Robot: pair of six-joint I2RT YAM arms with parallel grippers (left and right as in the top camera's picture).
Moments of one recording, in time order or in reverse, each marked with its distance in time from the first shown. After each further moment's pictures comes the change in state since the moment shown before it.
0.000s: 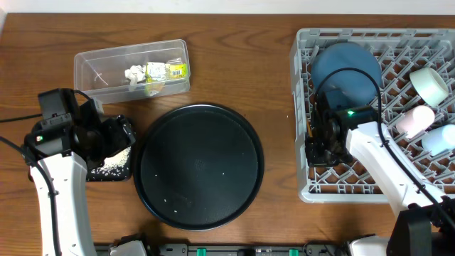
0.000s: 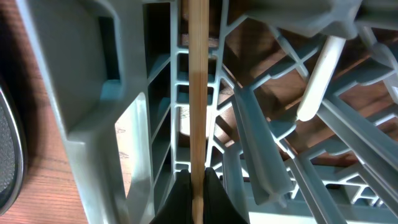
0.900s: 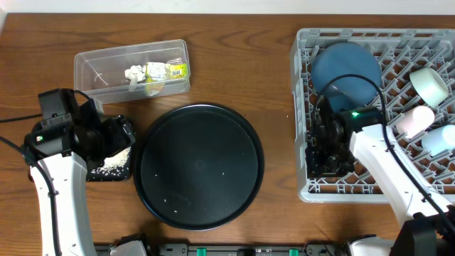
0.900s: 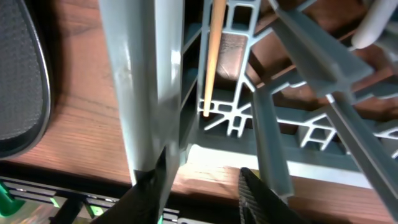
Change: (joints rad) left arm 0.000 0.000 0.000 0.000 0.000 0.000; right arm -0.003 -0.038 0.011 -0.170 -0.116 -0.039
